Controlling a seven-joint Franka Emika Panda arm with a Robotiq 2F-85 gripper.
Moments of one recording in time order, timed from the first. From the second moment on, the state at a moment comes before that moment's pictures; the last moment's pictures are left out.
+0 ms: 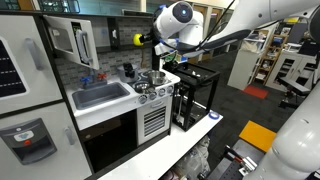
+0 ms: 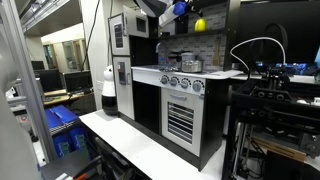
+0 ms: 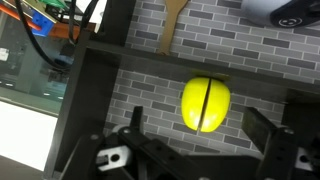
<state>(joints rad) -0.17 -0.02 0.26 -1.91 -1.28 2.83 1.13</state>
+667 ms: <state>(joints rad) -0.17 -0.02 0.25 -1.91 -1.26 2.84 1.13</state>
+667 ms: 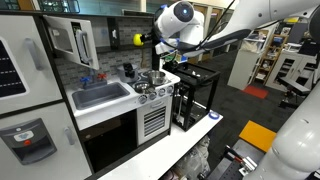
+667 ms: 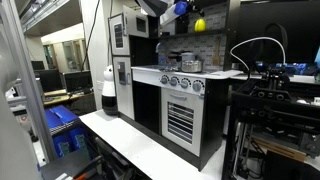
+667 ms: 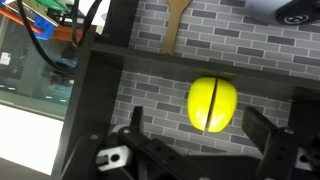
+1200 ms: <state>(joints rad) -0.16 0.03 0.26 -1.84 -1.26 2.91 1.13</state>
